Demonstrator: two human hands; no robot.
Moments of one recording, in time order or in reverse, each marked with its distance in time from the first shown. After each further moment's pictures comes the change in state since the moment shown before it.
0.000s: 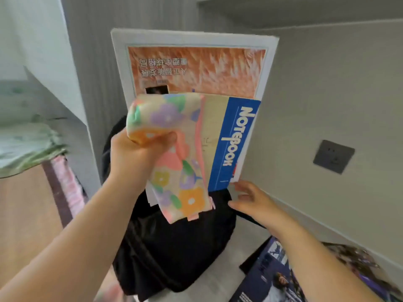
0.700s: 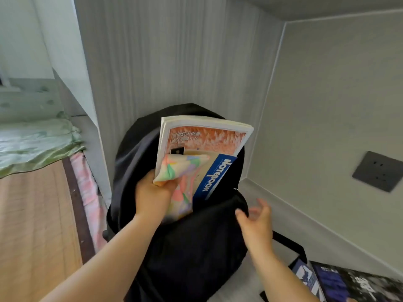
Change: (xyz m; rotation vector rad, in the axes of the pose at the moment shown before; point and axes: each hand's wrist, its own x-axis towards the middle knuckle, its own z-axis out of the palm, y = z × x) left_hand 0.011 -0.108 -0.014 0.321 0.197 -0.213; right_hand 0.050 0.036 0.065 0.165 0.443 0.117
